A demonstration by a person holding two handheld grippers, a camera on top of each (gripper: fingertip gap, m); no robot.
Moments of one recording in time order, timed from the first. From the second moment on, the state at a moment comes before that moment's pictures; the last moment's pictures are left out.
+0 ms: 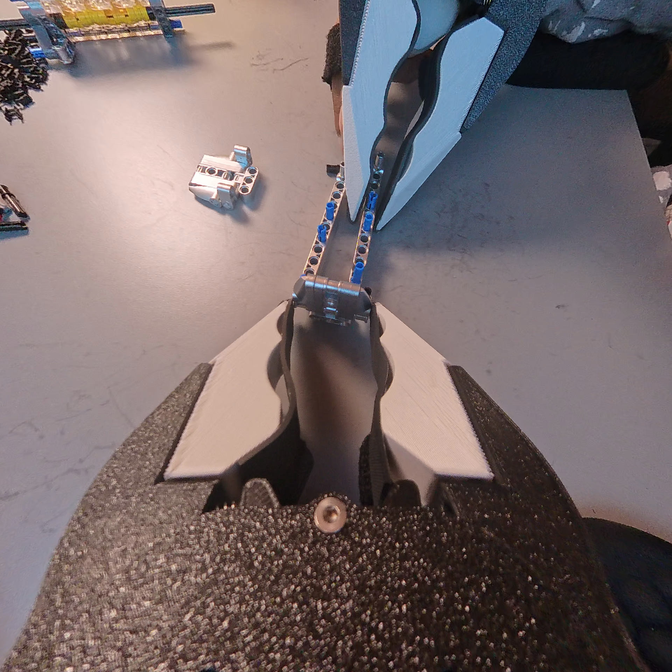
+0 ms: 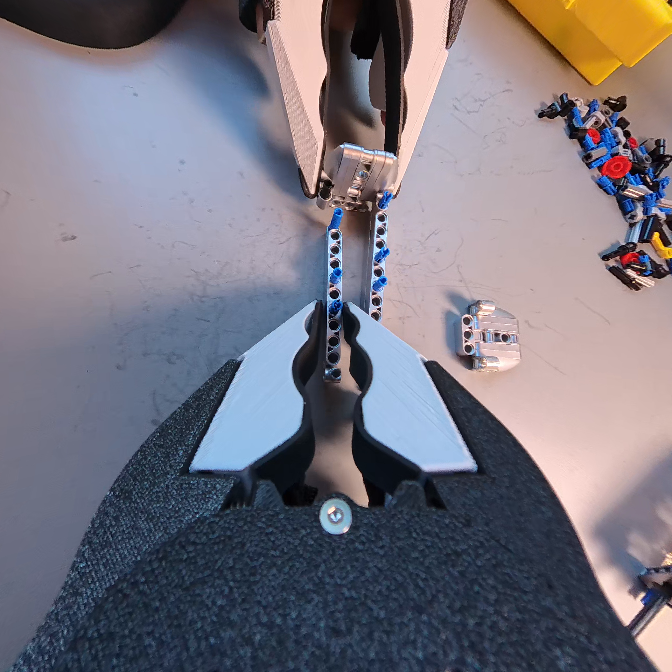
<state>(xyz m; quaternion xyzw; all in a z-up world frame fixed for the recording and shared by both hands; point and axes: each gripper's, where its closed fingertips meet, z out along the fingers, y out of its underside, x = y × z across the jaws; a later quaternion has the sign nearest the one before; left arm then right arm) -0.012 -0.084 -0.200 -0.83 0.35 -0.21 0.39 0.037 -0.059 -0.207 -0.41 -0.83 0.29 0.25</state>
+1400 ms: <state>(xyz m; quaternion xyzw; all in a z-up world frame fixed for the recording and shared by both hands) -0.021 -0.072 -0.190 -0.83 0.31 -0.18 0.43 0.070 -0.061 -0.202 -0.40 -0.84 0.31 0.19</state>
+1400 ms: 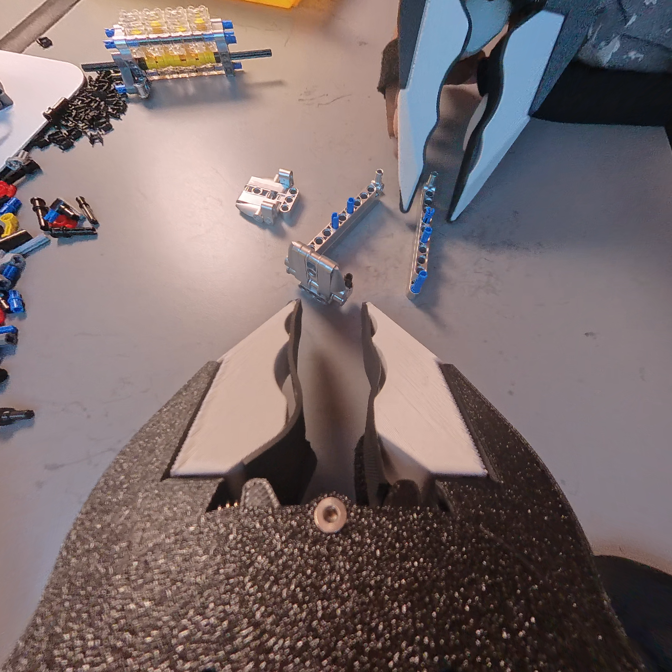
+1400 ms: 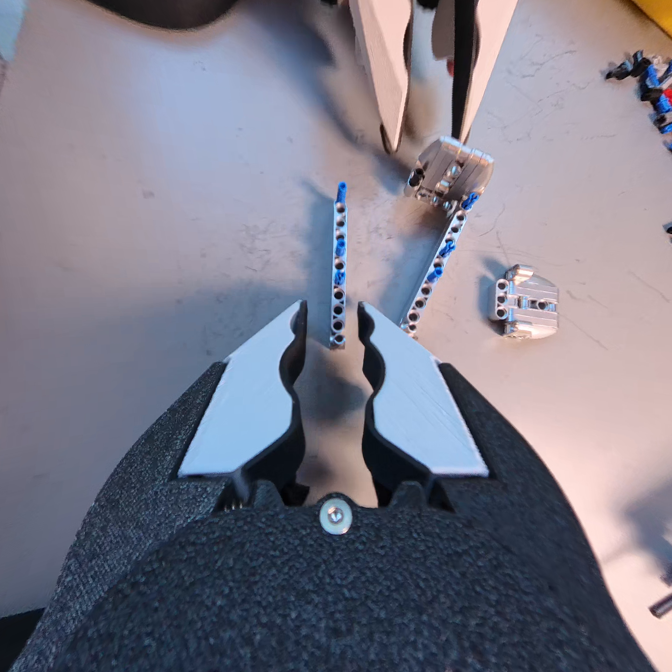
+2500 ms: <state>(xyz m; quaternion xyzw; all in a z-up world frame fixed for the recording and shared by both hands) -0.025 -0.068 -0.188 -0.83 0.30 -0.16 0.43 -0.015 0.026 -0.201 -0.53 -0.74 0.23 0.35</state>
